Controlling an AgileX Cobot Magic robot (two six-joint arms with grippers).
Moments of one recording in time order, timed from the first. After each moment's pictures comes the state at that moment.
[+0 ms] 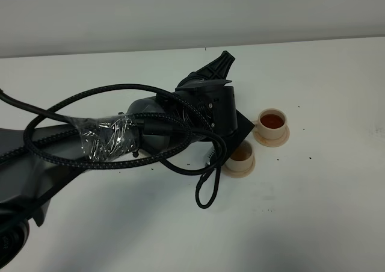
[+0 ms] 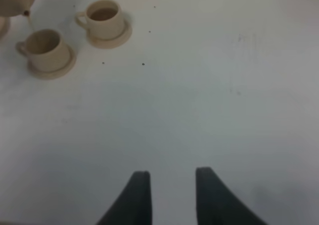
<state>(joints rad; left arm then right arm) -0.85 2.07 -1.49 1.04 0.78 0.84 0.06 0.06 -0.48 0.23 1.08 -0.20</state>
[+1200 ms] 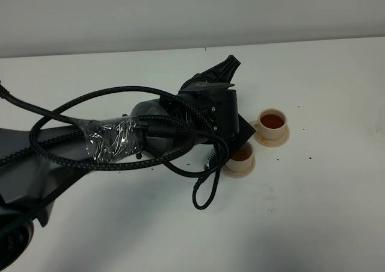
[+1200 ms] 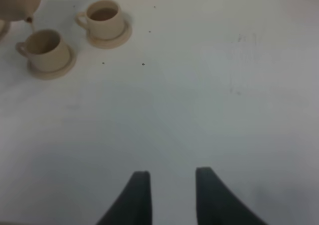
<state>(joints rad) -0.85 2.08 -1.49 1.06 0.77 0.88 0.06 0.06 -0.48 0.23 1.08 -0.20</state>
